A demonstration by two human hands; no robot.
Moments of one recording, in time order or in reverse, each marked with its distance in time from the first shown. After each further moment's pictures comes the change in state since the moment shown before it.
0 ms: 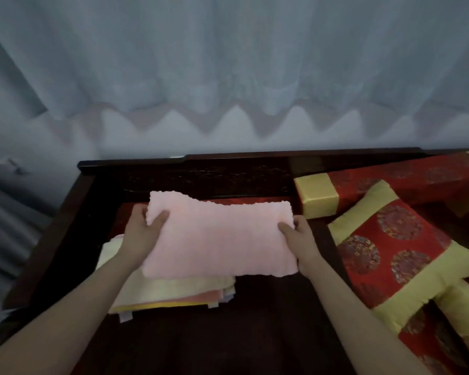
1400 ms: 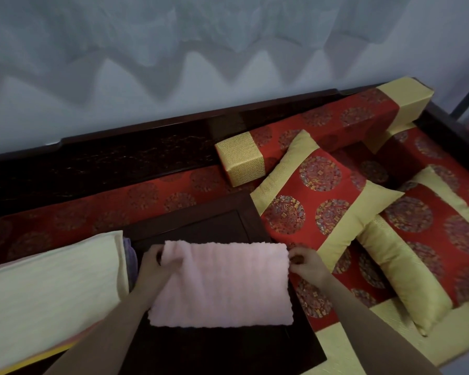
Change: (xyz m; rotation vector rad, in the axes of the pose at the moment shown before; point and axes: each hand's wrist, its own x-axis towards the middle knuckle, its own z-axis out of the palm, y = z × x) left_hand -0.078 -0.028 0.248 0.045 -0.530 -0.281; right_hand 0.042 0.202 -0.223 -0.435 -0.020 0.146
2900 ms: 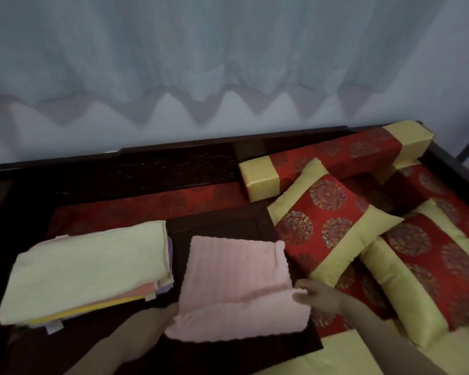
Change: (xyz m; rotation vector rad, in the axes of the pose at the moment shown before) left_hand -0.118 -0.073 -0.102 0.615 -0.315 0.320; right_hand -0.098 -0.032 -0.020 -0.314 -0.491 -0.157
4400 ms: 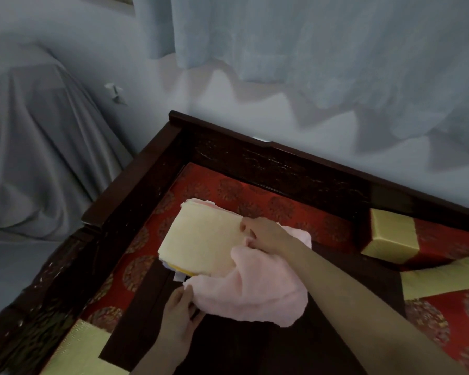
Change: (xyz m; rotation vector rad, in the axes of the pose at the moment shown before) left_hand -0.080 -0.096 -0.023 -1.826 0.851 -0.549; right_hand 0.238 -0.399 0.150 -0.820 -0.112 -0.545
